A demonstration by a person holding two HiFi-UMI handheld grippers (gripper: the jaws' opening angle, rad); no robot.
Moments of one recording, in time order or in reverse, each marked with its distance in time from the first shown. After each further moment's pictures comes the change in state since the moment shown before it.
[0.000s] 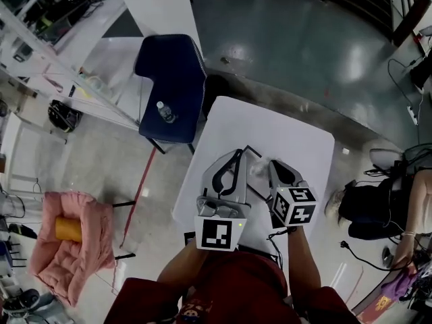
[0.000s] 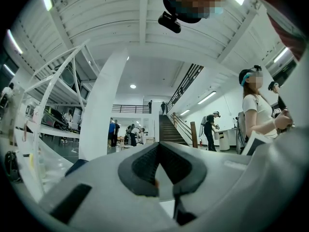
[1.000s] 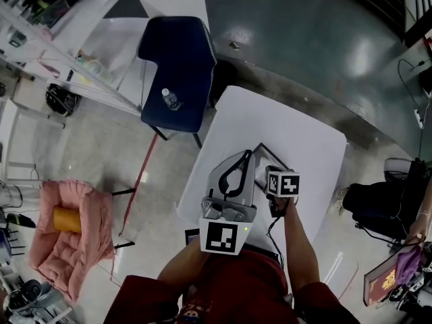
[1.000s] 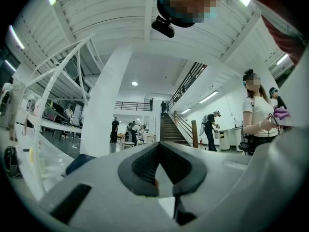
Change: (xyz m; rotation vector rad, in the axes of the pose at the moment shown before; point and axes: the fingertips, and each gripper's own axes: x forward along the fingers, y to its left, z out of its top) left arm 0.003 0.043 -0.029 -0.015 0.053 -0.006; right arm 0.113 -0.029 -0.150 0.099 0.496 -0.062
